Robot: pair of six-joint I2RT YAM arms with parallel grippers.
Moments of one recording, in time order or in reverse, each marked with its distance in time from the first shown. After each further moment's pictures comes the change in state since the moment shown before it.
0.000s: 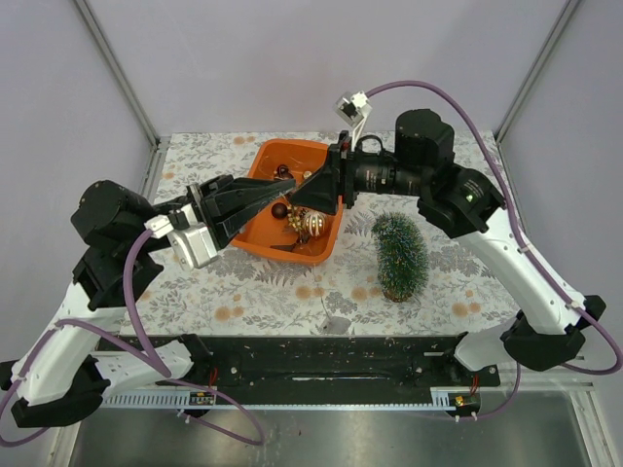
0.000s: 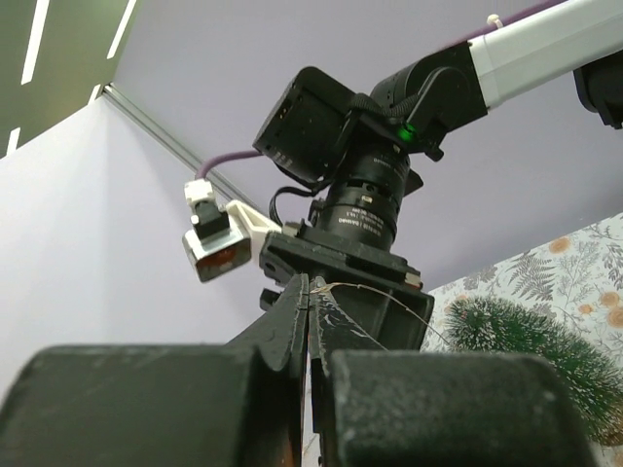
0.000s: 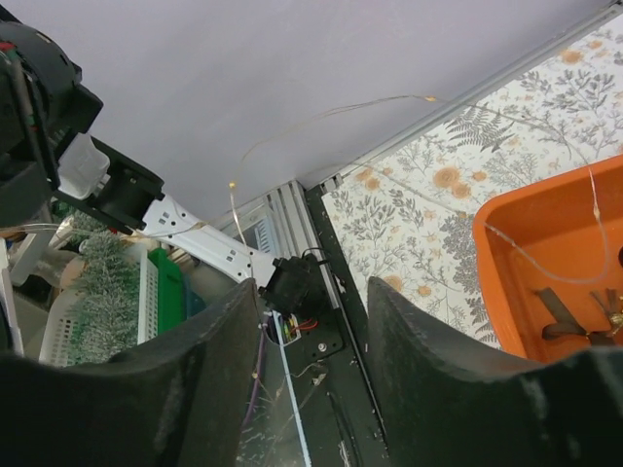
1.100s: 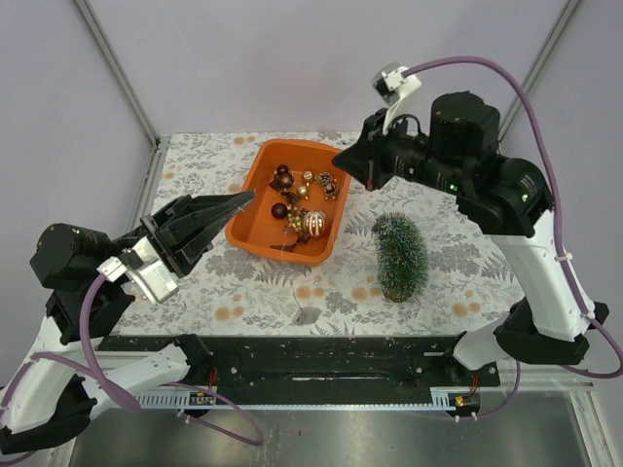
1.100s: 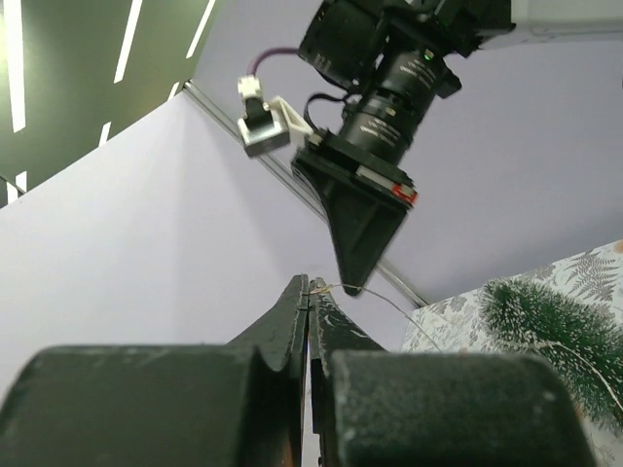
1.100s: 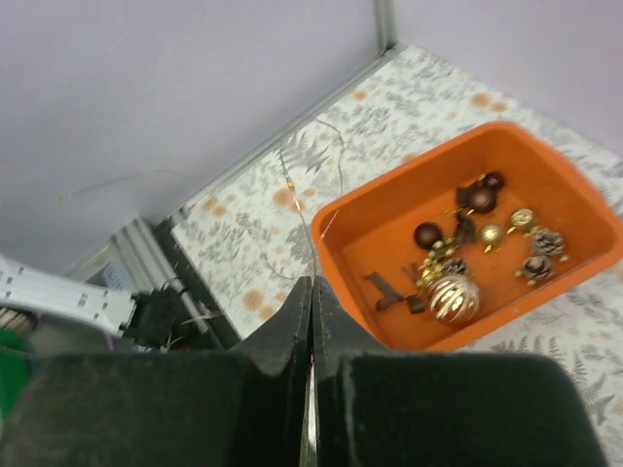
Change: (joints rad) left arm 0.000 -0.183 -0.133 0.032 -0.118 0.042; right arm 0.026 0.053 0.324 -0.353 0.367 -0.207
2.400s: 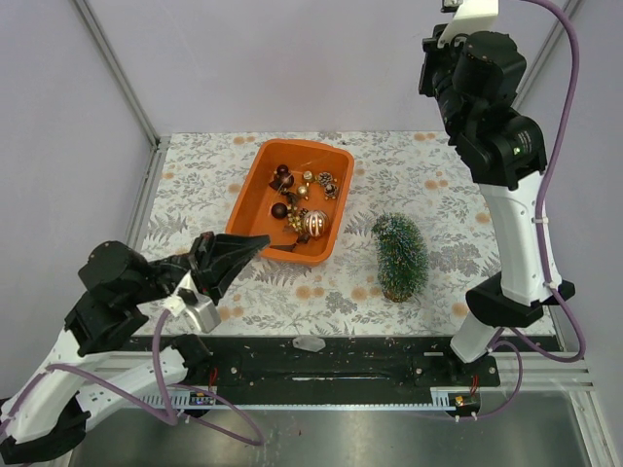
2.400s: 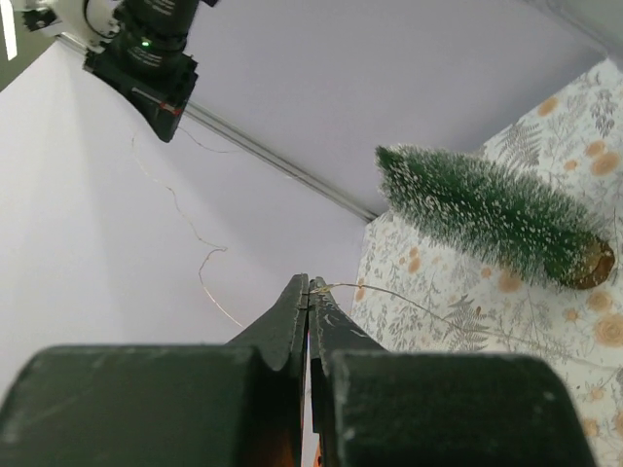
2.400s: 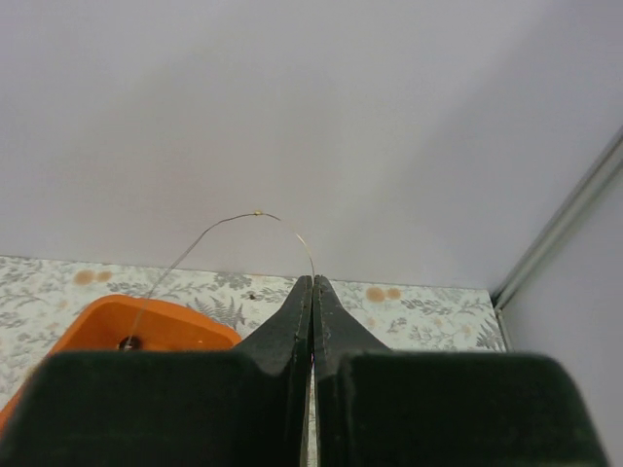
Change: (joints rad) left arm 0.000 -0.171 -0.266 -0.179 0.052 0.203; right arm -0.285 0.241 0.371 0.138 0.655 -0.290
